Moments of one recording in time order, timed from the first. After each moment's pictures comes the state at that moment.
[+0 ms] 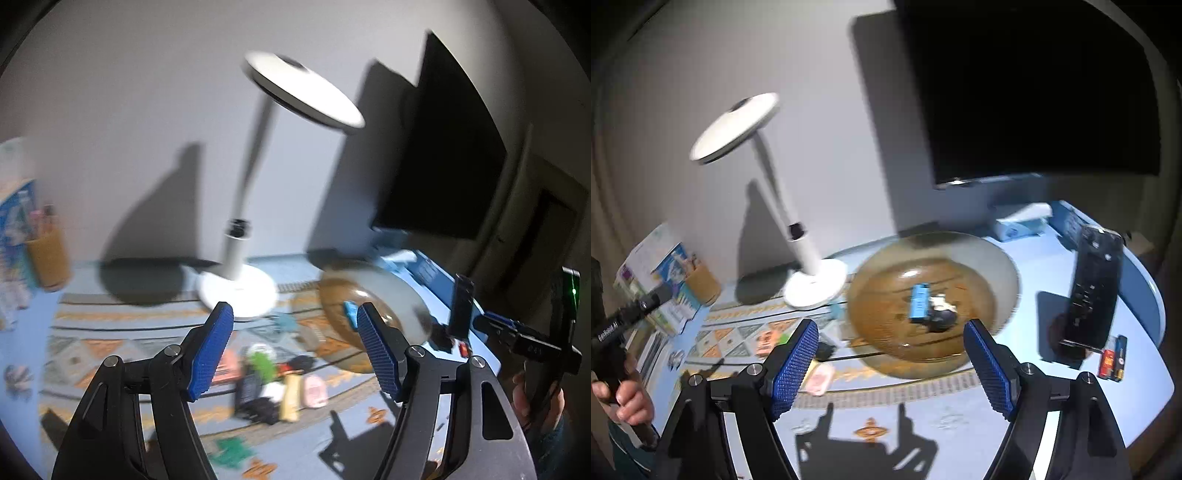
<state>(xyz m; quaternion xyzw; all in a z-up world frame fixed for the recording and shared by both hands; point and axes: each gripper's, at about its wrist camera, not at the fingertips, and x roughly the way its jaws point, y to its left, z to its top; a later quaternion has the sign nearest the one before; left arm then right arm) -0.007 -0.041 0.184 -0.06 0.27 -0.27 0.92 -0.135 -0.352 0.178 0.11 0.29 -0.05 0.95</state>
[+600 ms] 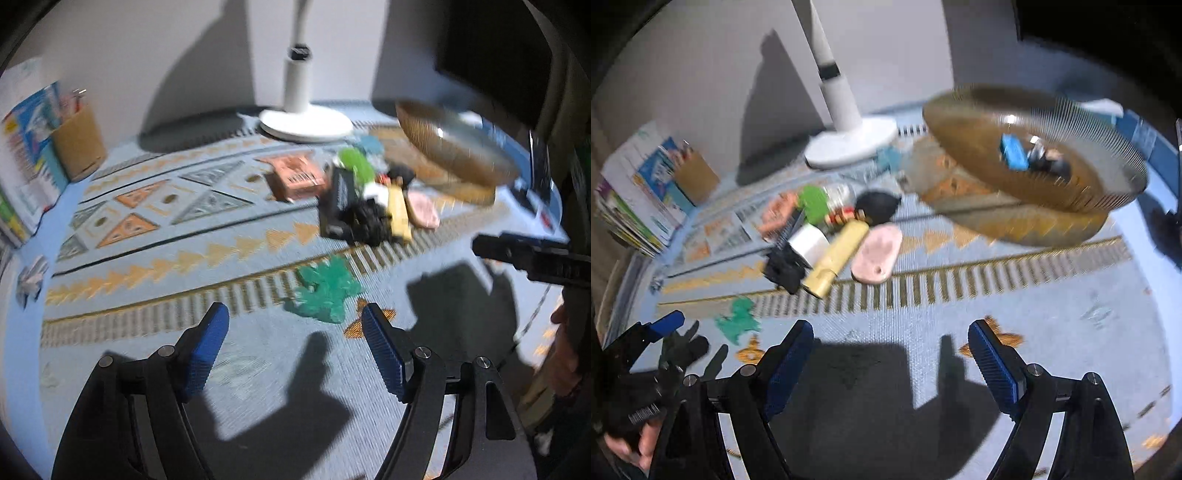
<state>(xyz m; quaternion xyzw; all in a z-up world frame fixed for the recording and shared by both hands) -0.022 -0.030 0.007 0.08 0.43 -0.20 0.88 -0.071 -0.246 0.022 0.12 0.46 -0.02 0.88</state>
